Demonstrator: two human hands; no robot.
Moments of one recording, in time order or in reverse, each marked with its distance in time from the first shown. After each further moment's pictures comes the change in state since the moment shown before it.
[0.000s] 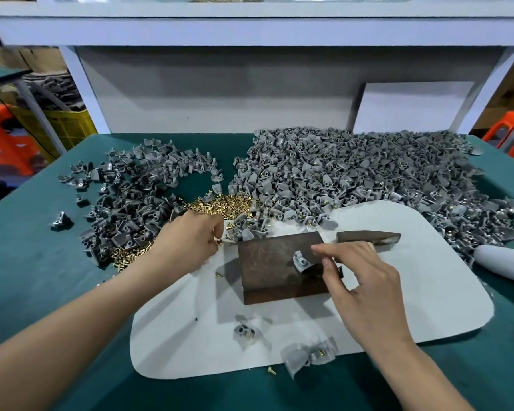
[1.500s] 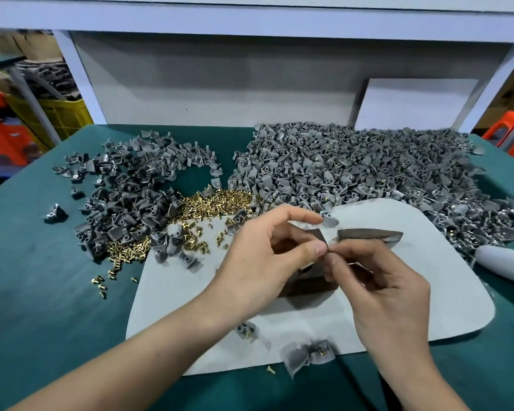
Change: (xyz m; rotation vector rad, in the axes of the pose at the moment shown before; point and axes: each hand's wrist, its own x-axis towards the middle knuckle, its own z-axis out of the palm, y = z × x) left_hand -0.051 0.104 -0.017 -1.220 0.054 0.166; right_hand -0.004 -0.016 -0.010 0.549 0.074 0.254
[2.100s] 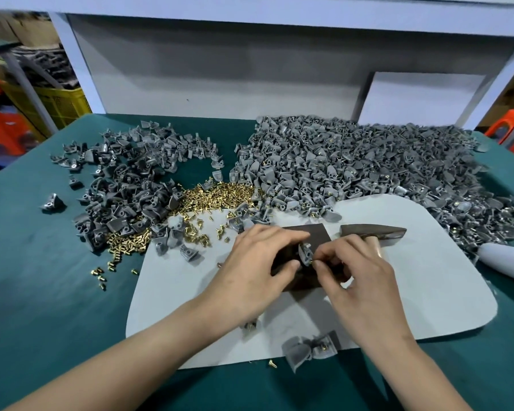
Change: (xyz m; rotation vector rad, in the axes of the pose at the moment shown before) left_hand -0.002 -0.039 -0.008 0.674 -0.061 0.130; right_hand 0.005 0.010 0.005 -0.627 -0.223 -0.097
